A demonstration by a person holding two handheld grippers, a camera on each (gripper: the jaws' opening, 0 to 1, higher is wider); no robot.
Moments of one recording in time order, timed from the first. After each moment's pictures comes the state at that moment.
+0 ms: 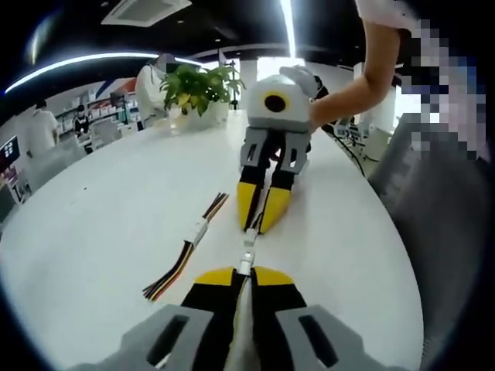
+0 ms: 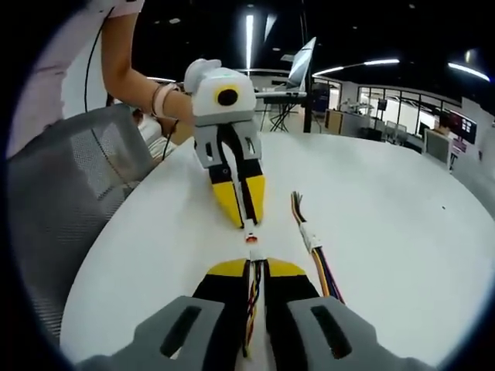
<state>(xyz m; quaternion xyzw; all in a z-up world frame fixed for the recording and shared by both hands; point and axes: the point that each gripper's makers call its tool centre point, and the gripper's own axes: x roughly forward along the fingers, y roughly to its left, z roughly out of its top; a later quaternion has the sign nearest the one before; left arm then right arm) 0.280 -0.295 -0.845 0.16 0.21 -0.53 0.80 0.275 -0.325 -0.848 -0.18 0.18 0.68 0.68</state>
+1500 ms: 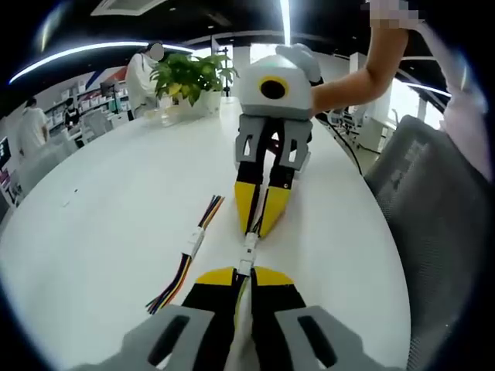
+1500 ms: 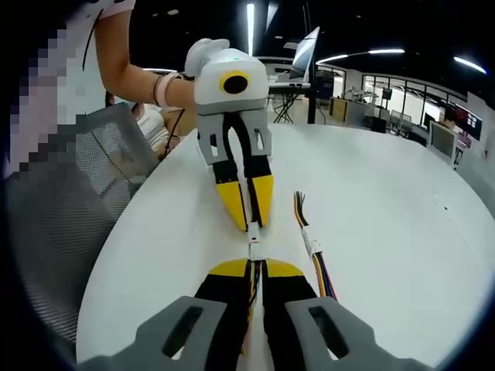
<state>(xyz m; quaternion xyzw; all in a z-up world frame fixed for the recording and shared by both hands) 0.283 -0.305 -0.838 0.18 0.25 -0.55 0.78 0.274 -0.327 -0.840 -0.20 0.21 0.69 0.67</state>
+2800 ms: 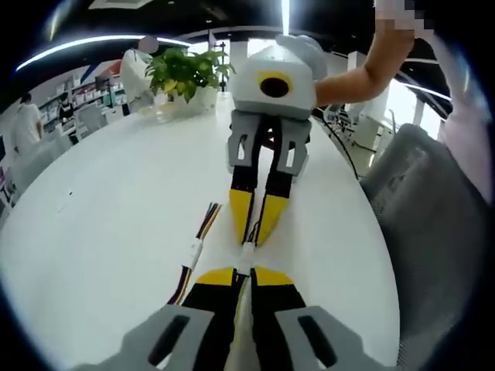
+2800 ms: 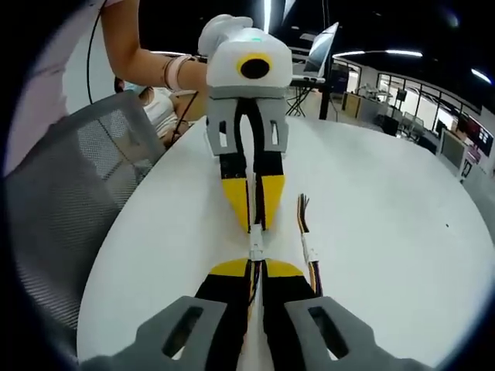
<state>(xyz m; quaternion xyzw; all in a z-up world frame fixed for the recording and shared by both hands) 0.287 -0.313 -0.827 0.20 0.27 -0.56 0.76 0.278 -0.324 -0.833 -0.26 0.22 0.70 0.63</state>
